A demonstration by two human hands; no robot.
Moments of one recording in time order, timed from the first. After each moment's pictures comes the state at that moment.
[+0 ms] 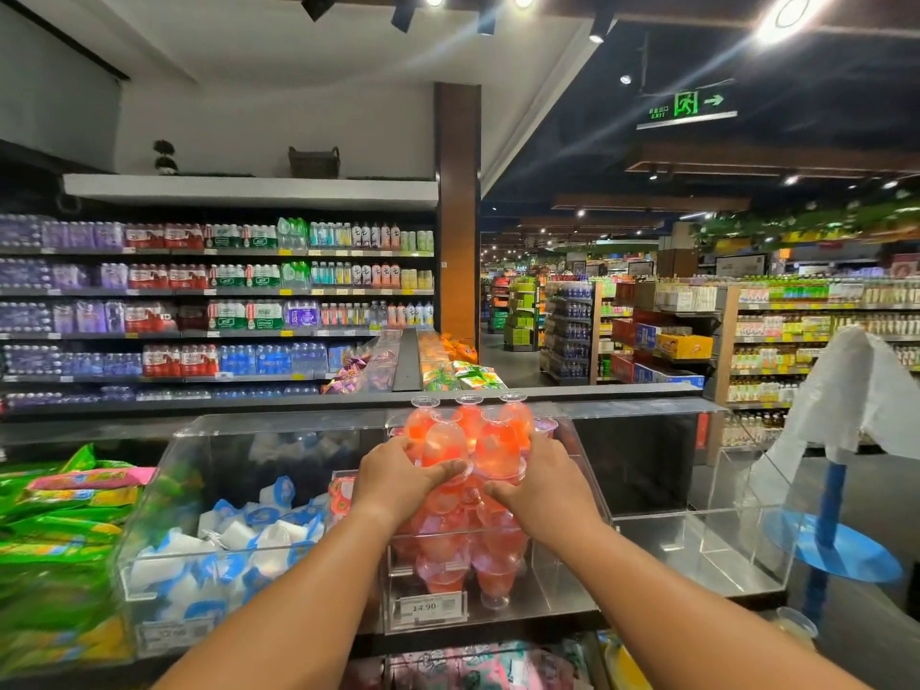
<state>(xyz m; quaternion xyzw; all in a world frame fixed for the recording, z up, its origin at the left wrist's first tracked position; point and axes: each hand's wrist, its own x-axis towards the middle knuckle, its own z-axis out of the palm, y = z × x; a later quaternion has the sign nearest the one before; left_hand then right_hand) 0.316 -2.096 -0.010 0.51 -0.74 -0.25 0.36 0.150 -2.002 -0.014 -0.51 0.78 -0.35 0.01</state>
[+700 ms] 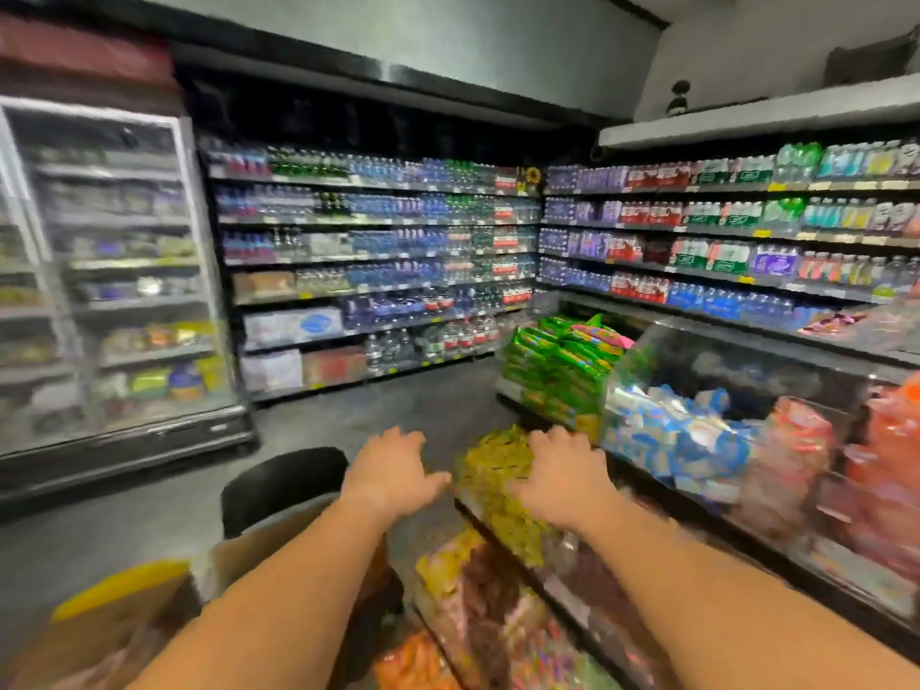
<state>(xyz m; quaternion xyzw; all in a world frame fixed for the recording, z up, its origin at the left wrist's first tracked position) 0.661 -1.797 -0.082 0.88 -0.46 -0.01 0.13 0.482 -1.911 -0.075 -0.90 0.42 -0.09 0.00</state>
